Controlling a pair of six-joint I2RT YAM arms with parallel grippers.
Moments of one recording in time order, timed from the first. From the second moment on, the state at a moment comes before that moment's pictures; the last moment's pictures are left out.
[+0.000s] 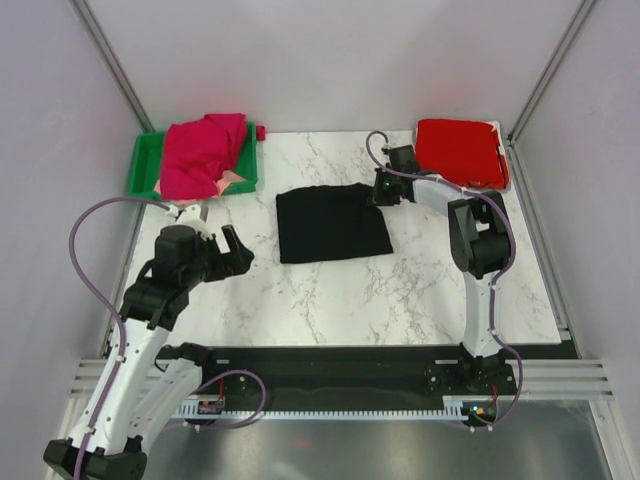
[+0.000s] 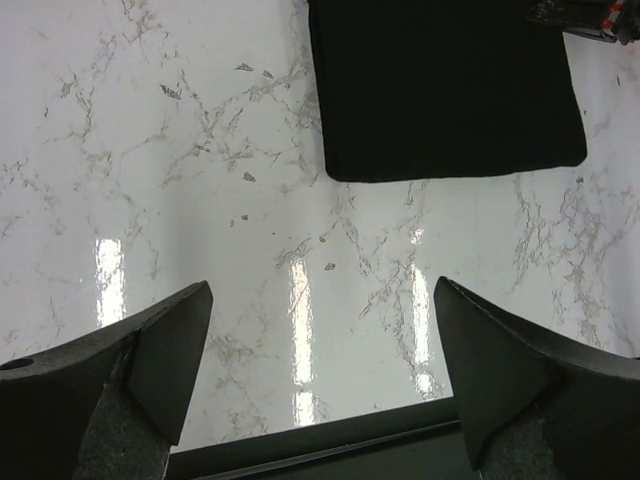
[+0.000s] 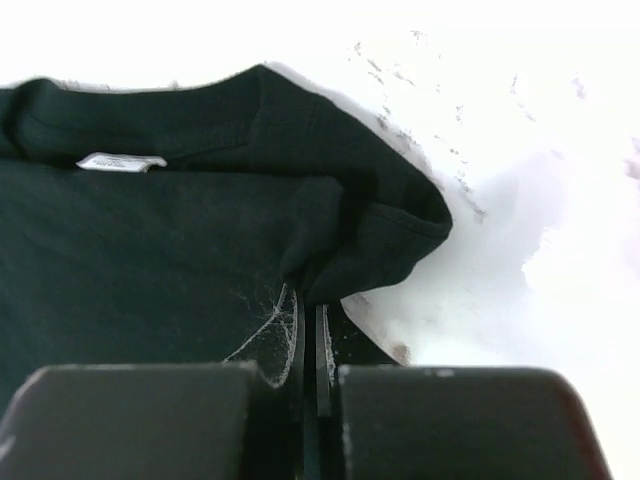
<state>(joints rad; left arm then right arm) -0.24 0.69 0.81 -0.73 0.04 -0.42 0.28 2.17 1.52 -0.18 -0.22 0.41</state>
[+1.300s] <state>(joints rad) -0.23 0.72 0.81 -0.71 0.04 -0.42 -0.02 2.18 2.47 -0.74 -0.01 0.10</state>
